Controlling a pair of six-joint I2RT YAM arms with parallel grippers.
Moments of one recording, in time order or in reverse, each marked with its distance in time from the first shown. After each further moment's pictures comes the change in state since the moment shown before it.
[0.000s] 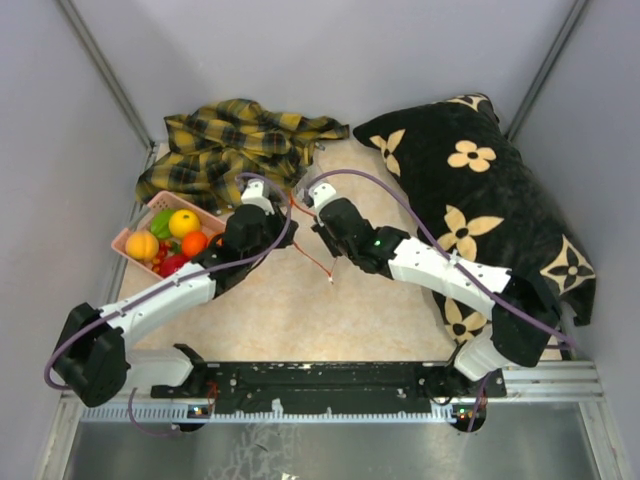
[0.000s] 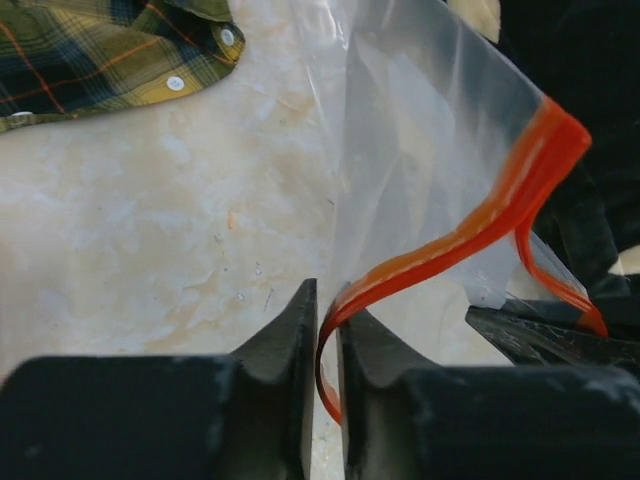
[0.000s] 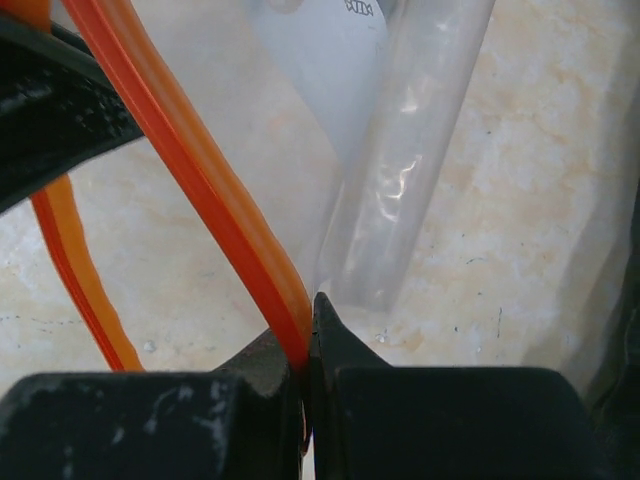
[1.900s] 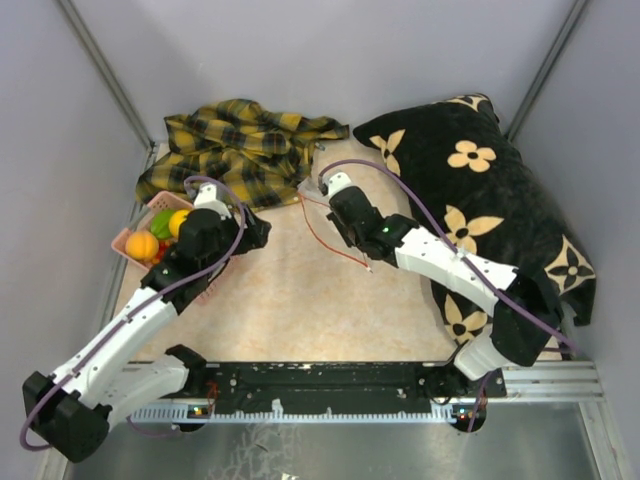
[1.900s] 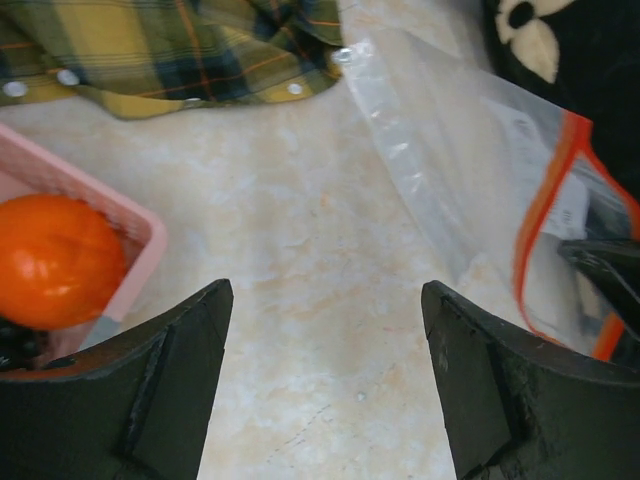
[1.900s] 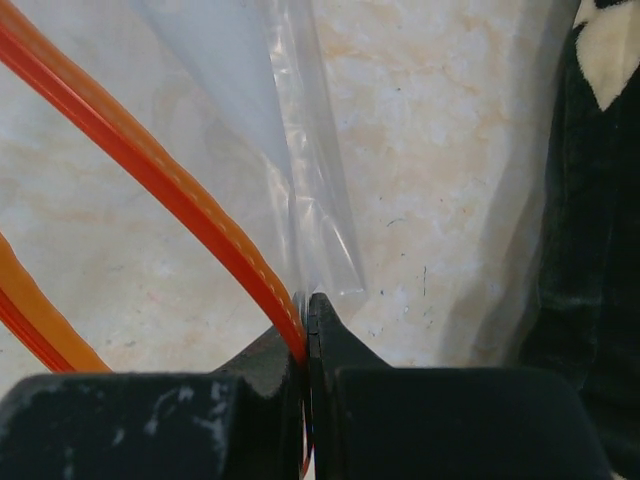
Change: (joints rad) left arm 0.127 -0.322 0.013 -0.348 0.006 0.015; right arm -0.087 -0.003 0.046 -0.134 0.071 -0.011
